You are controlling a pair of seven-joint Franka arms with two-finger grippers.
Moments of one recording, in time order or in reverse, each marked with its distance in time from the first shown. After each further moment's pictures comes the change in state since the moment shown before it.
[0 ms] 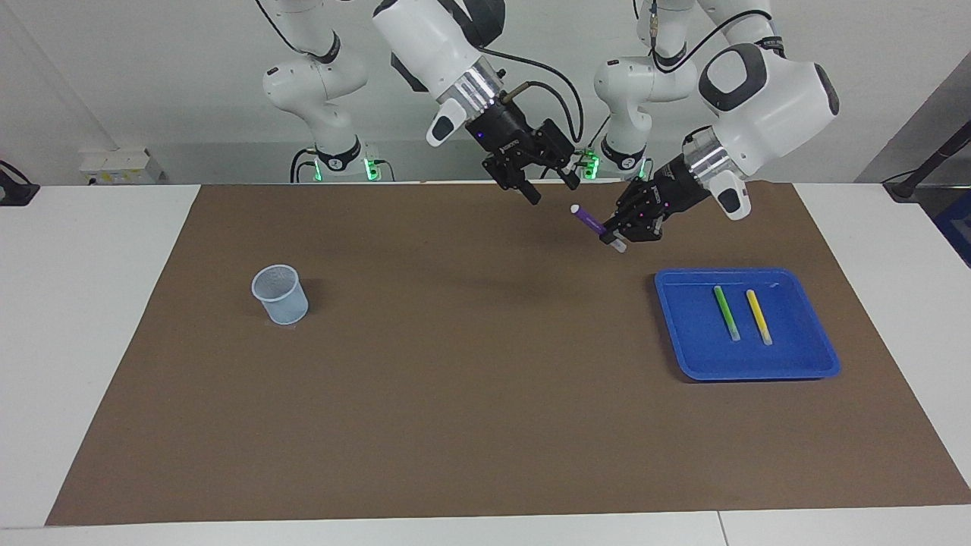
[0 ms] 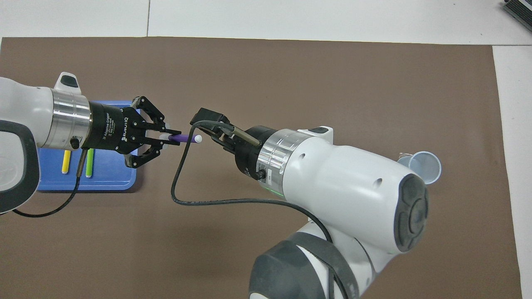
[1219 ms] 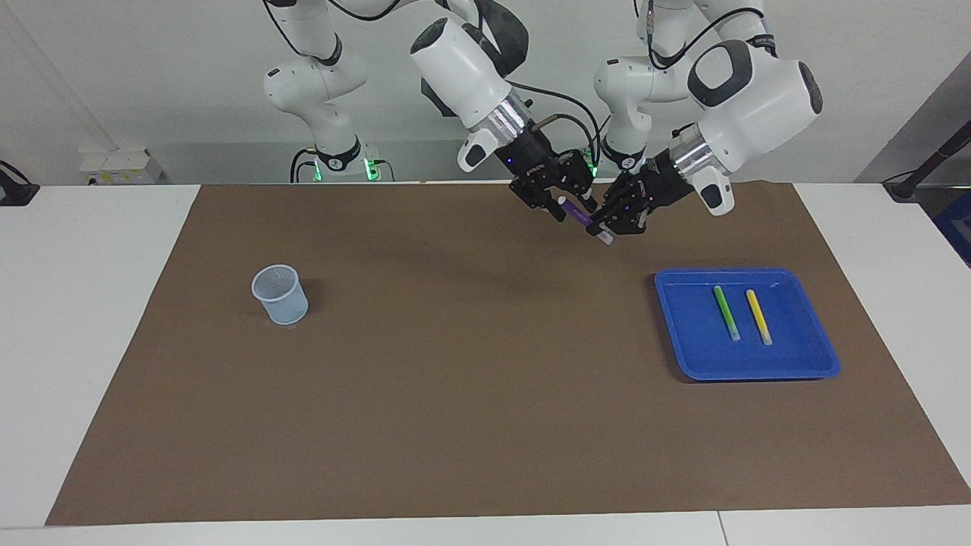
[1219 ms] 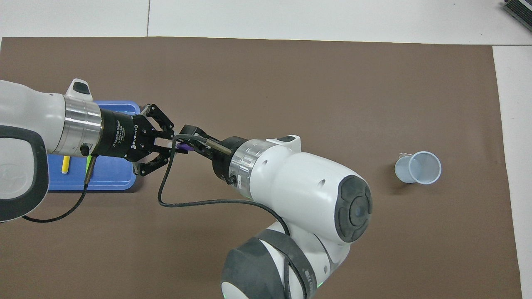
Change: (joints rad) left arm -0.026 -0.016 -0.001 -0.016 -0.004 -0.017 -0.017; right arm 0.057 0.082 -0.001 -0.001 0.000 0.067 0.000
